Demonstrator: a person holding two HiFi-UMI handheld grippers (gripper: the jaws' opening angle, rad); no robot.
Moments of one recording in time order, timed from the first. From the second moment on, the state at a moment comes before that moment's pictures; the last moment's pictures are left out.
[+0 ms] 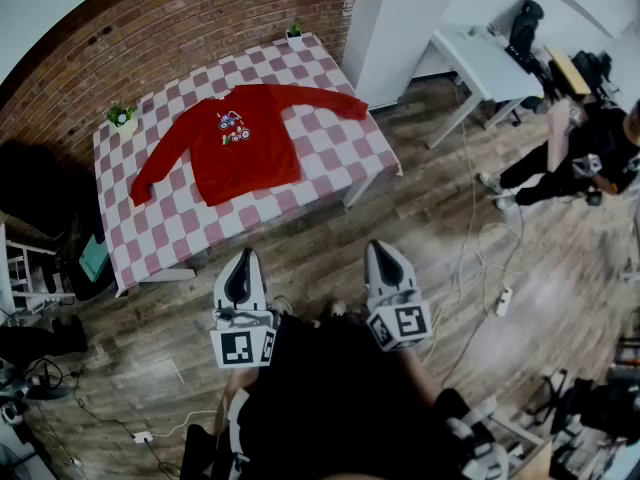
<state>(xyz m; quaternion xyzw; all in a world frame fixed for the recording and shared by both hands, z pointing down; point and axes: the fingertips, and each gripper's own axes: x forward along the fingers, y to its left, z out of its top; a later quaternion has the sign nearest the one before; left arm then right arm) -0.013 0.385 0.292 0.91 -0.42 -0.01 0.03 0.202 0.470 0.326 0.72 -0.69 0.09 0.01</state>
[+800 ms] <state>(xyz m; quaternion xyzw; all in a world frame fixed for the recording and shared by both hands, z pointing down) -0.025 0.382 0.298 0.91 -0.41 -0.02 0.04 0.189 0.462 0.318 0.72 -0.69 0.09 -0.02</state>
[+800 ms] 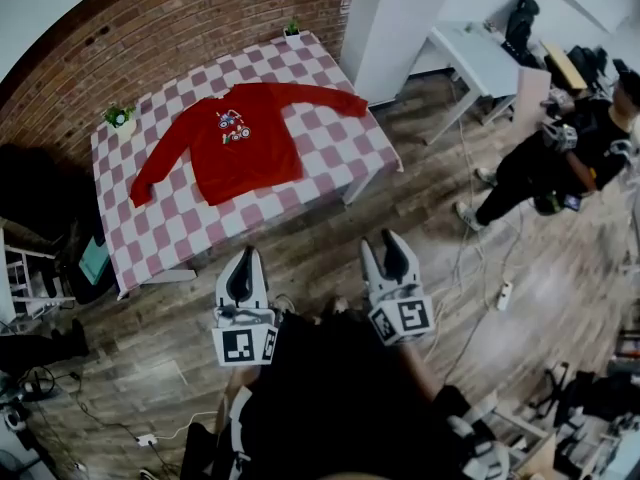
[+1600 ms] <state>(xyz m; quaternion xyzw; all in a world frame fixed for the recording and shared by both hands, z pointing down) -0.053 0.349 0.322 0.93 -0.37 -0.01 0.07 0.158 0.430 0.349 0.75 -0.64 0.13 -0.02</state>
